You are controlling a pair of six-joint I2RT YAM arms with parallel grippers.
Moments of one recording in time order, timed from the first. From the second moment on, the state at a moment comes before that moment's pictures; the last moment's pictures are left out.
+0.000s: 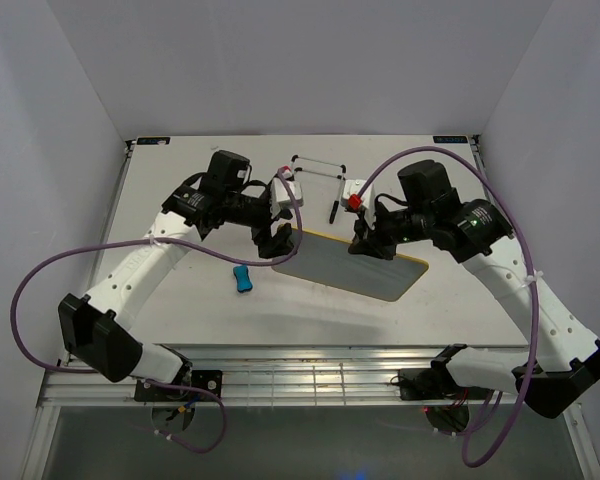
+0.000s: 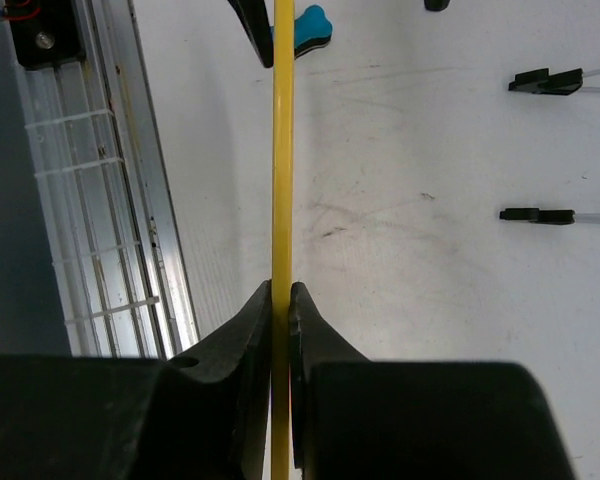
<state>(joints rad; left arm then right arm) -0.53 1.42 1.40 -0.79 0.80 0.66 0.63 1.19 1.44 -0.99 -0.60 -0.53</state>
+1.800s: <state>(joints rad) -0.53 0.64 0.57 -0.28 -0.03 -0.12 0.45 2.08 2.23 -0.84 -0.53 -0.65</state>
